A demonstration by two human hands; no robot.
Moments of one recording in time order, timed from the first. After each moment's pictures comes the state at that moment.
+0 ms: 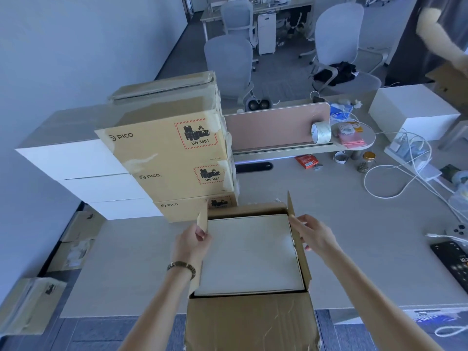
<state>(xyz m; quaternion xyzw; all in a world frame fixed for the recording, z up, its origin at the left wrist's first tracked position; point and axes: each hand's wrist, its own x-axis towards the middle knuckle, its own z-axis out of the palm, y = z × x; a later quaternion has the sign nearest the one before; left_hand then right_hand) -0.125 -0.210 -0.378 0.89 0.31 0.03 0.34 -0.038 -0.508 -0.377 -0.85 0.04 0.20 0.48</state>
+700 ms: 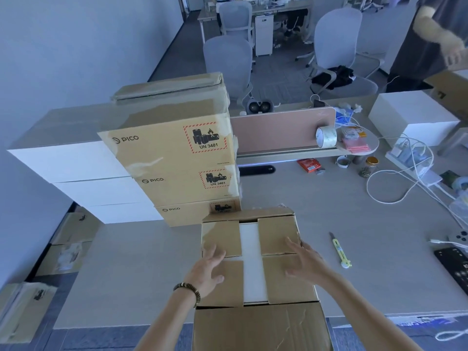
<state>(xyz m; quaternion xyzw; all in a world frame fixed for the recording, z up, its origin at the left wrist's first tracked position) -0.143 -0.182 -0.452 0.92 0.10 -0.23 0.29 -0.048 -0.489 -0.450 -0.92 -0.10 0.31 0.23</state>
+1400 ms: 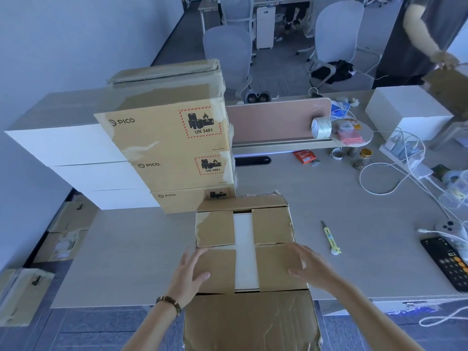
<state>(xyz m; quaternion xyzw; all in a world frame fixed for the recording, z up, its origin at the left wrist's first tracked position) -0.207 -0.179 -0.470 0.92 0.11 -0.08 0.37 -0.084 -0.529 -0.471 -0.90 -0.13 0.30 0.28</state>
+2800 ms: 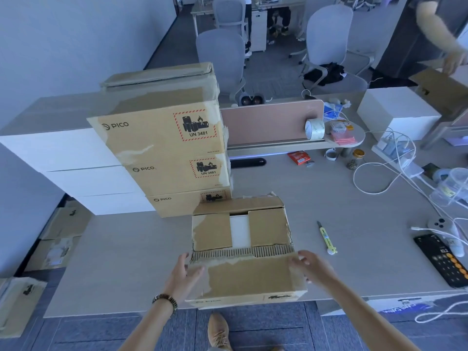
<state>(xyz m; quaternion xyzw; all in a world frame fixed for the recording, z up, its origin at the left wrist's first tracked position) -0.196 -0.182 -0.457 0.85 0.27 -0.14 0.42 -0.089 -0.532 -0.467 -0.89 0.04 0.30 0.34</state>
